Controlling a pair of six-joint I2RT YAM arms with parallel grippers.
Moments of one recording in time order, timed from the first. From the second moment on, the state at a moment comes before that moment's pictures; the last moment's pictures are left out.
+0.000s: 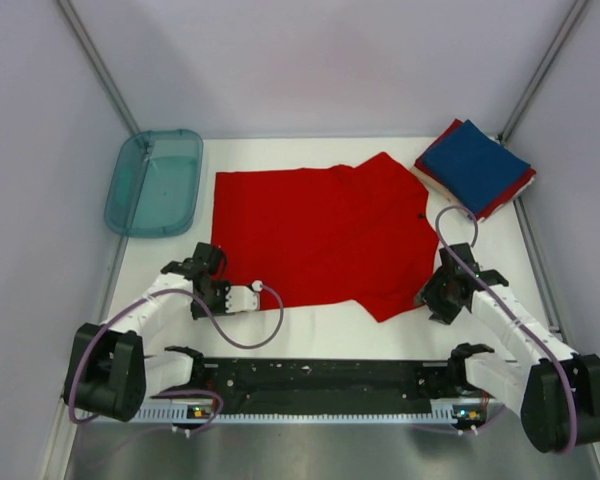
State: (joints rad) left arm -0.23 1.18 0.56 -0.79 0.06 1.25; right arm 0.17 0.99 0.49 -0.74 0.01 0.89
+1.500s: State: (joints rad) left arm -0.21 1.39 0.96 -0.64 -0.06 0.99; right arm 0.15 1.07 0.94 -0.62 0.10 0.59
